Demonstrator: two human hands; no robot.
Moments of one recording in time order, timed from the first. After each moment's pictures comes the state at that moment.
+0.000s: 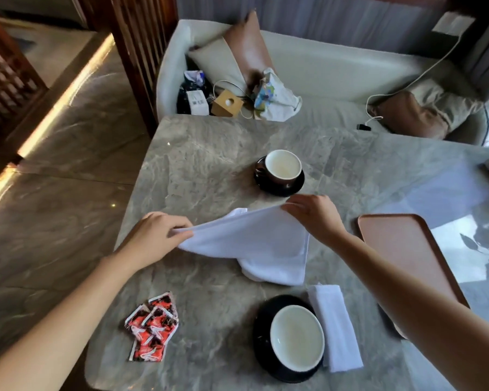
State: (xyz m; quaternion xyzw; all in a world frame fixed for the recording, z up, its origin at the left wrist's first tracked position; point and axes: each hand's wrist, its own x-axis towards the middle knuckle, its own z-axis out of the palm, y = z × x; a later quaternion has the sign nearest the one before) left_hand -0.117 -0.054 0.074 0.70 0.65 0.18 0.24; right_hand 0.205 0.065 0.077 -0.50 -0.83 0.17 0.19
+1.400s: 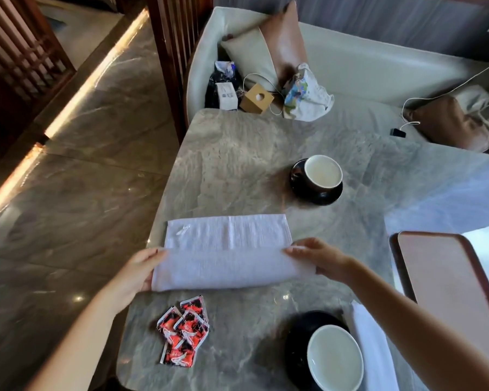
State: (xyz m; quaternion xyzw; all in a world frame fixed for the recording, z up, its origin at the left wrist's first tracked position) left_hand -0.186 -0.119 0.017 0.17 0.71 0.36 0.58; right_hand 0.153 0.036 0.030 -0.51 -0.52 0.69 0.01
